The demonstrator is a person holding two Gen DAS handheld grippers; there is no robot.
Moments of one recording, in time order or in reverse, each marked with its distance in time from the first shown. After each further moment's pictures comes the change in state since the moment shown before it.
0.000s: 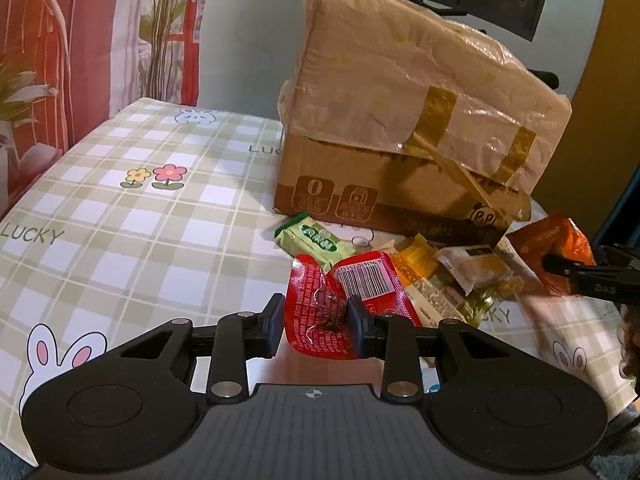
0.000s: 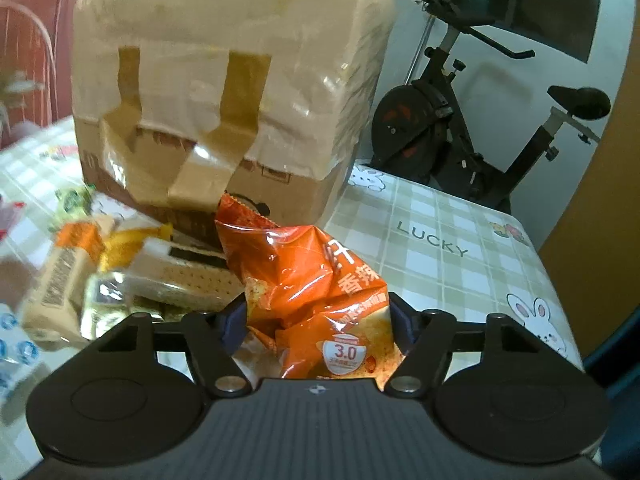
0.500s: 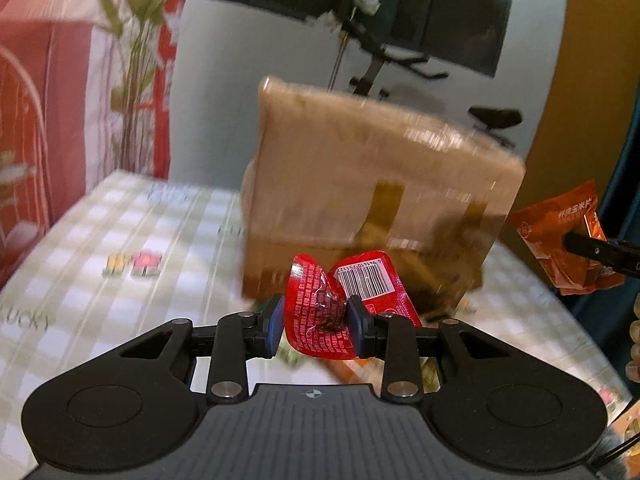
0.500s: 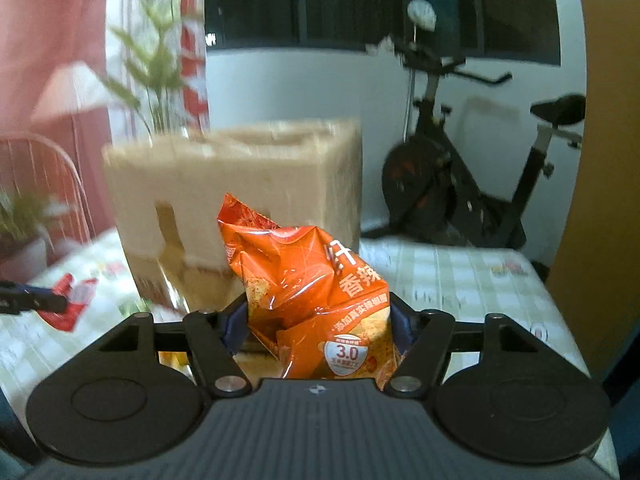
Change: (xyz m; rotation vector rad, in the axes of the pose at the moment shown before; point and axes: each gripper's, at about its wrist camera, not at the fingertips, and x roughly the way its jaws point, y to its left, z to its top) left arm -0.033 -0.021 0.040 0.075 -0.170 -0.074; right arm -0.091 -0.024 0.031 0.179 -0.226 0.105
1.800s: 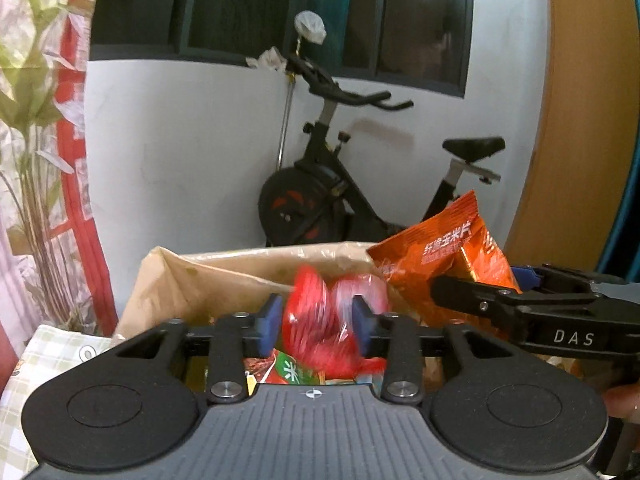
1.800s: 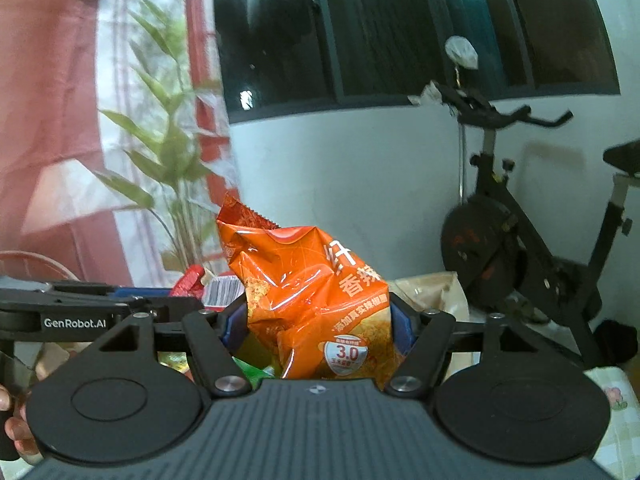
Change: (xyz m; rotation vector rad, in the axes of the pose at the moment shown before) left arm 0.148 -0.050 0.170 0.153 -0.066 -0.067; right arm 0.146 0.008 0.141 0.070 -0.127 0.155
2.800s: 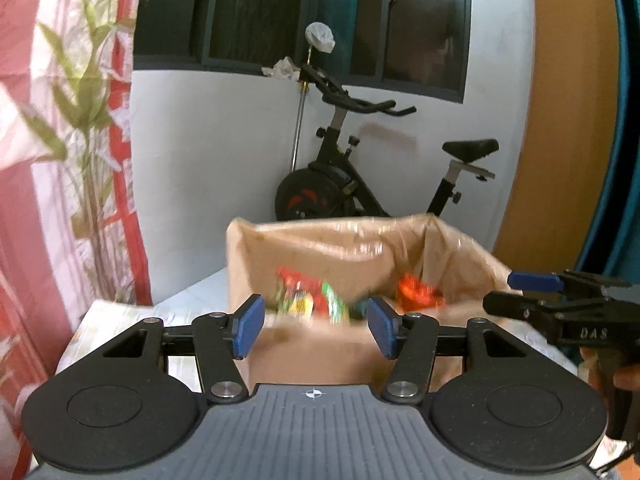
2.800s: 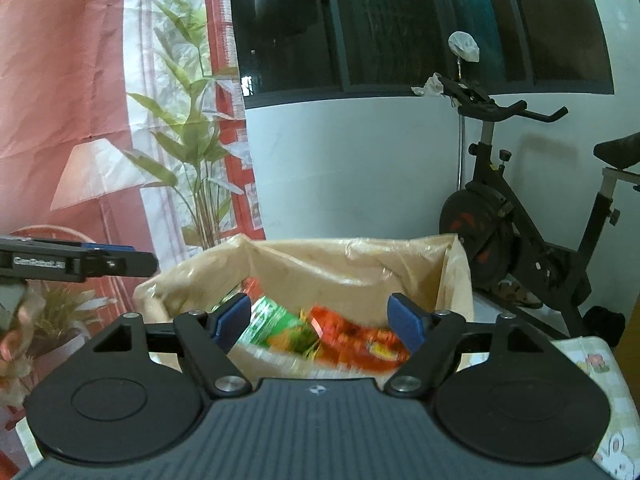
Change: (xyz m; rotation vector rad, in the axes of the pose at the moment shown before) left arm -0.136 0.027 -0.036 0.002 -0.003 0.027; right arm -0.072 0.042 -0.023 -0.026 0.034 0.000
